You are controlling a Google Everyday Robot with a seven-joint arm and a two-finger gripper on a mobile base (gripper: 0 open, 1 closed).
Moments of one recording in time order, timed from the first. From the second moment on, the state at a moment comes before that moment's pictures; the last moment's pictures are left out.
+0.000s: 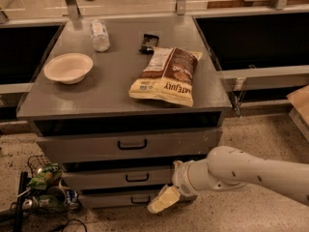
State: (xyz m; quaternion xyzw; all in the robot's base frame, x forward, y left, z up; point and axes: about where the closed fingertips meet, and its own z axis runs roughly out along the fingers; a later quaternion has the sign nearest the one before) arm 0.434 -0.030 0.565 -0.44 0.82 0.25 0.26
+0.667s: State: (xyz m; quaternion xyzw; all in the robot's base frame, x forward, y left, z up) arm 0.468 -0.001 0.538 -0.42 0.82 0.27 0.29
